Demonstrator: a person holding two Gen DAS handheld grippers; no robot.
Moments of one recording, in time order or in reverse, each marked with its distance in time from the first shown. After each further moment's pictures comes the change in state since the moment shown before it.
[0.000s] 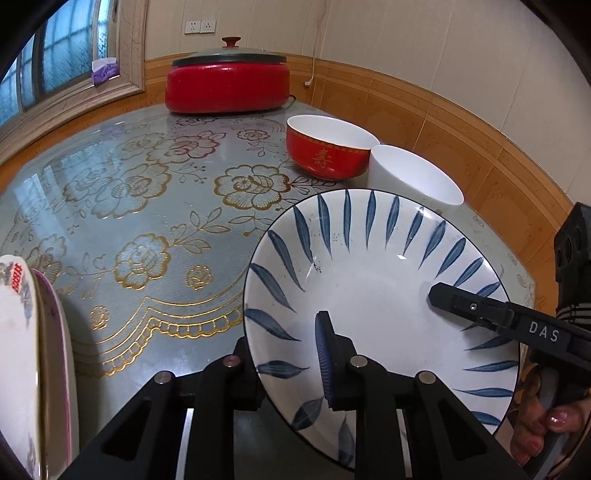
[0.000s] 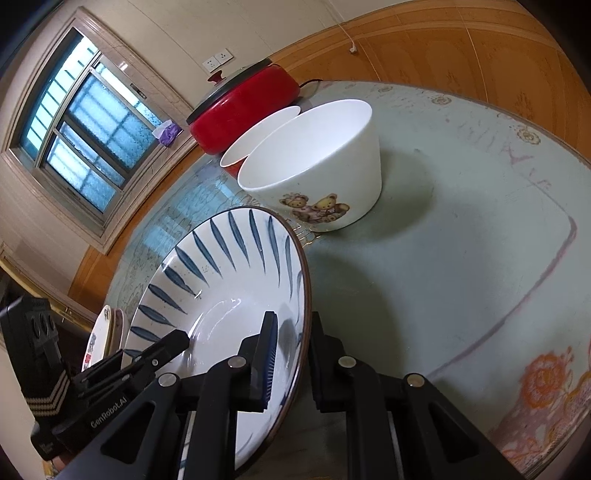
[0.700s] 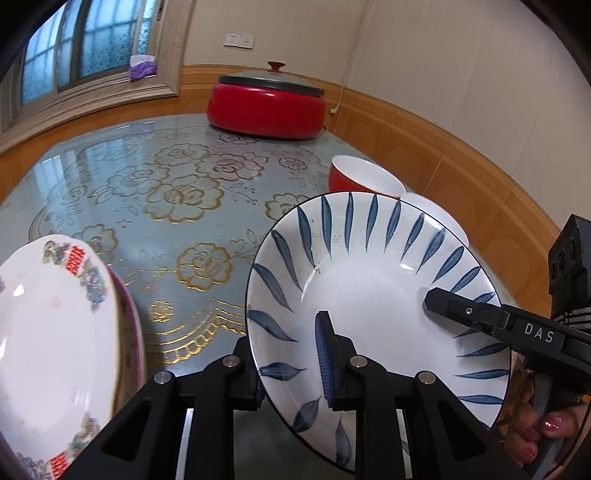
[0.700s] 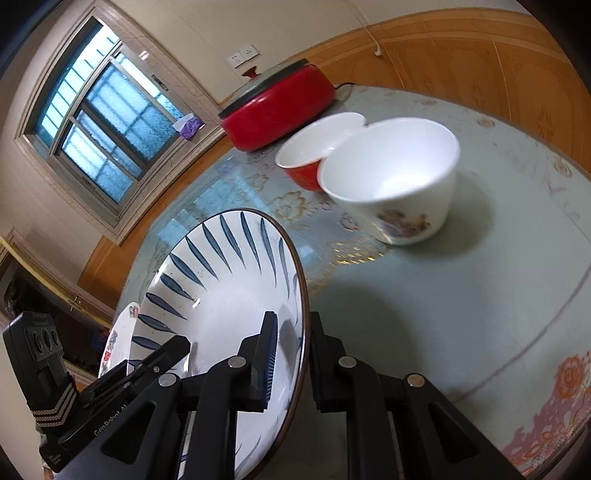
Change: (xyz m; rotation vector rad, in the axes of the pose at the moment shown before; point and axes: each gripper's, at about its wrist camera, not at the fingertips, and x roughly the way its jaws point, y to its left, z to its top) left arm -0.045 0.043 -0.002 -0.127 -0.090 0.010; right arm 0.003 0.052 0.010 -0.071 0.001 0.049
